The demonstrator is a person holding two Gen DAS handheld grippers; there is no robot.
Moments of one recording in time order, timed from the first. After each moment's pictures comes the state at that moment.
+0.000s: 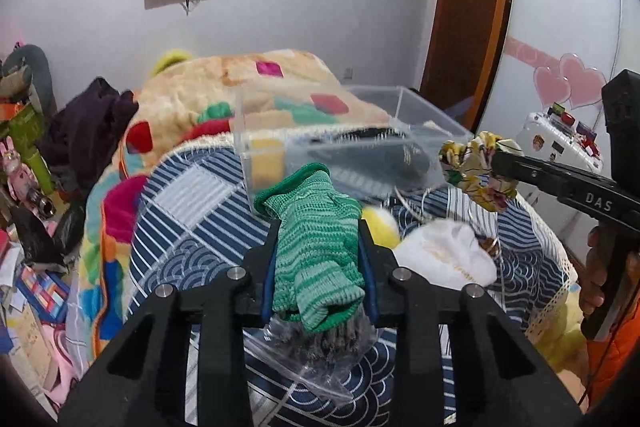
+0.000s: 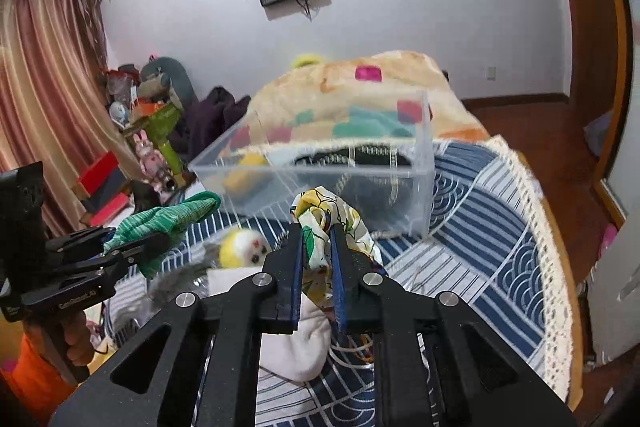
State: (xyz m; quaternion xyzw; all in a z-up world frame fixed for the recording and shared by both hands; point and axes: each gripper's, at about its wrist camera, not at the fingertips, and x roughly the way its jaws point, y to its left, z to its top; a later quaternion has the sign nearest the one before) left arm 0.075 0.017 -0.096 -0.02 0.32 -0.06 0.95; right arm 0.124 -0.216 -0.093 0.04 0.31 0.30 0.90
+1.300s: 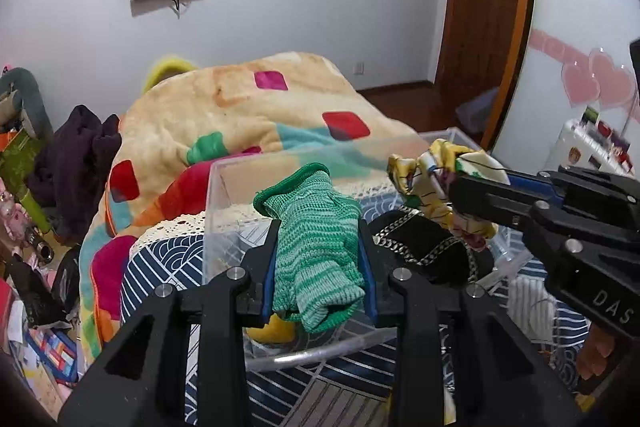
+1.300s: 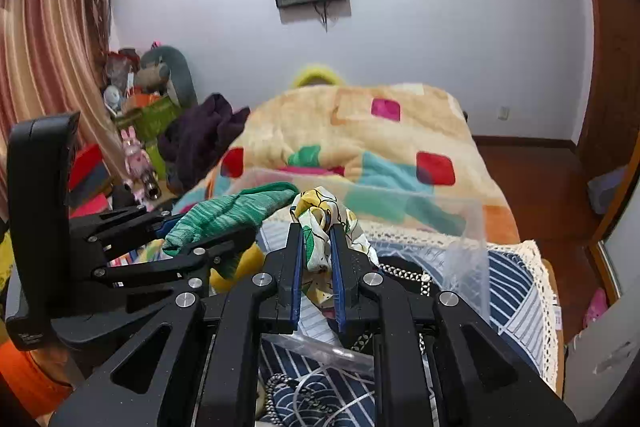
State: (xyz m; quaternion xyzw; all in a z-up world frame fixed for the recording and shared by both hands) left arm 0.234 0.012 -0.095 0.01 0.34 -0.04 0.94; right arm 0.216 -0.139 -0.067 -0.03 0.30 0.30 0.91
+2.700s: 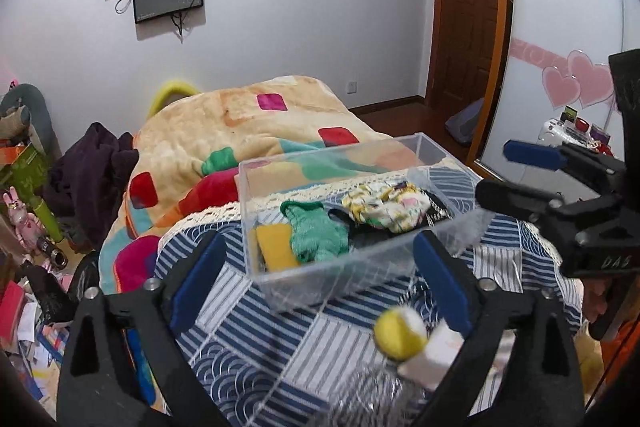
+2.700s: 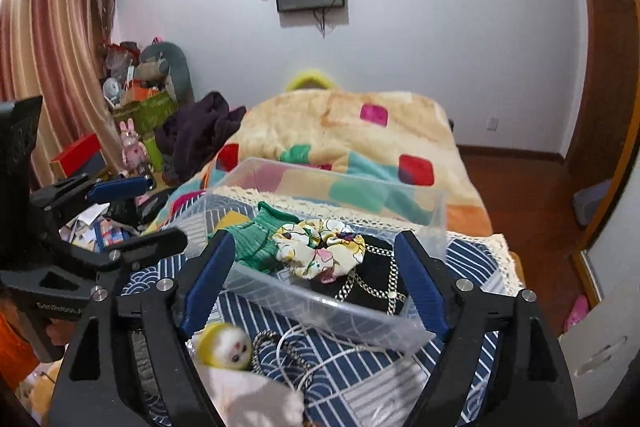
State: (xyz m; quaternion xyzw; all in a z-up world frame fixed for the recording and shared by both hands) left arm 0.143 0.020 -0.058 0.02 0.30 -0.05 0.95; right arm 0.175 -0.172 -0.050 -0.05 0.27 0.29 0.92
